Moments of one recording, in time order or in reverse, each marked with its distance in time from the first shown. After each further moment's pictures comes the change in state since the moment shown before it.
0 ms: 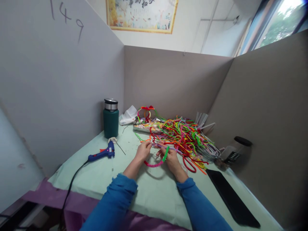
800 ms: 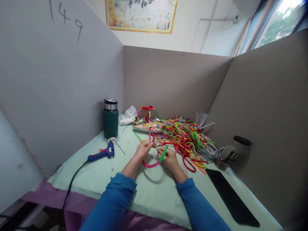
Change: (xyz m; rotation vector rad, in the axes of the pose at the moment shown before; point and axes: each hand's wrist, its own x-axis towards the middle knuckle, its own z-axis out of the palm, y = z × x) left_hand -0.006 0.012 -0.005 -0.220 -0.102 -0.135; right_hand -0.002 0.003 -0.006 -0.576 0.104 -0.272
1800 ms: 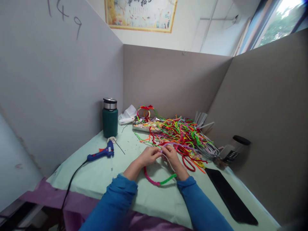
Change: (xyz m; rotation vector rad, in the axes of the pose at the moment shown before) left_hand -0.019 0.014 0.008 0.297 -0.312 0.426; right_hand 0.007 0.012 0.001 0.549 -0.026 0.388
